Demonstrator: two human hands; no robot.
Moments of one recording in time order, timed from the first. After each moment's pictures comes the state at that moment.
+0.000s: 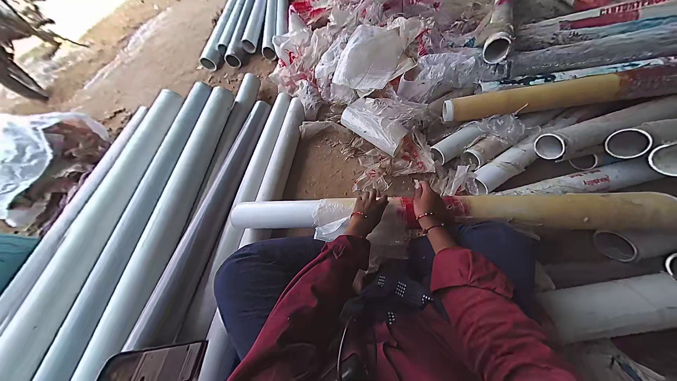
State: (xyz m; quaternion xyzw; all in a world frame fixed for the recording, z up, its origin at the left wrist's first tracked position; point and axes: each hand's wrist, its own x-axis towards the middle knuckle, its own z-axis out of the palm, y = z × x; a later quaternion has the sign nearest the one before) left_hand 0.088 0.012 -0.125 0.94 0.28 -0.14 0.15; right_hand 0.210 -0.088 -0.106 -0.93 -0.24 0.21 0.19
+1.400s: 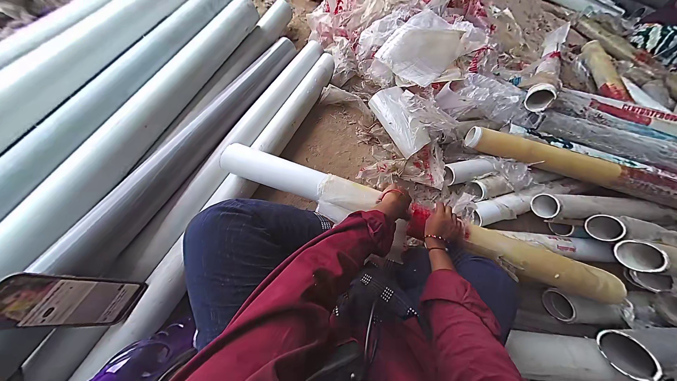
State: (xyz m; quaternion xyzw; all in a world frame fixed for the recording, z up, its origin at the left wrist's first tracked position) left_hand 0.143 0.036 -0.156 0.93 0.20 -0.24 0.19; right_hand 0.219 -0.099 -0.161 -0.95 -0.29 -0.03 0.06
